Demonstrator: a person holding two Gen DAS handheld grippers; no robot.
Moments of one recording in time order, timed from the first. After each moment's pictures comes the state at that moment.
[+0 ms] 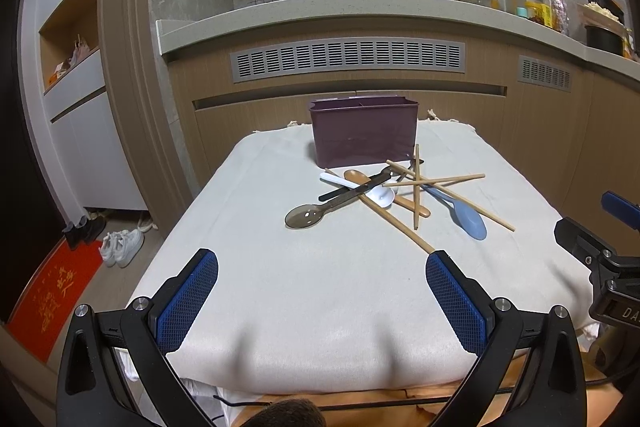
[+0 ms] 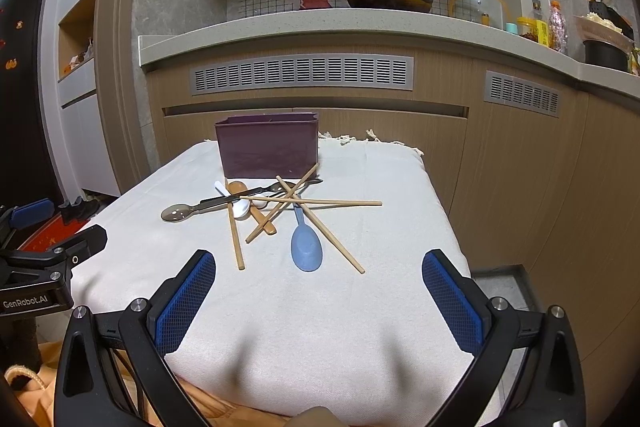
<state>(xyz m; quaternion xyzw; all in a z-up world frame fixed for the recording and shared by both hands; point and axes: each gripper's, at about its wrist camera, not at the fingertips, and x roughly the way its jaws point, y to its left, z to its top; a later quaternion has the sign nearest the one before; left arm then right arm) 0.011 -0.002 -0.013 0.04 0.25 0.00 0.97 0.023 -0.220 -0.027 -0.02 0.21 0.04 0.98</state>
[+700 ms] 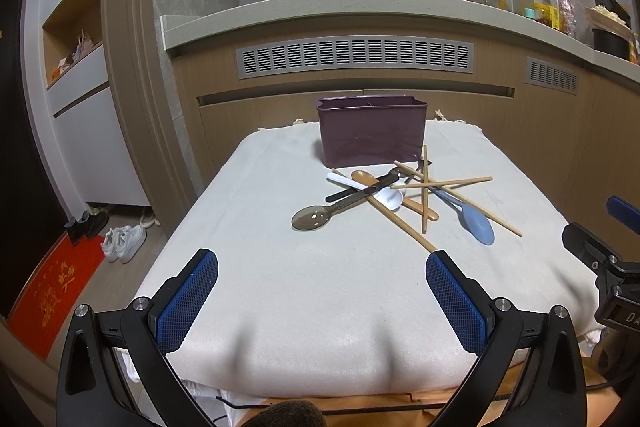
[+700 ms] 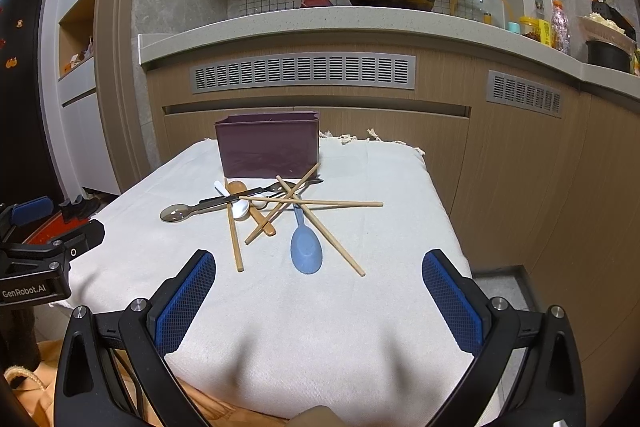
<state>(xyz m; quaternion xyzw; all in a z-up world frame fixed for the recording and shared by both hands) 0.023 0.006 -0.007 0.03 0.26 0.00 0.96 0.027 -0.220 -0.025 -0.02 0.22 0.04 0.98</state>
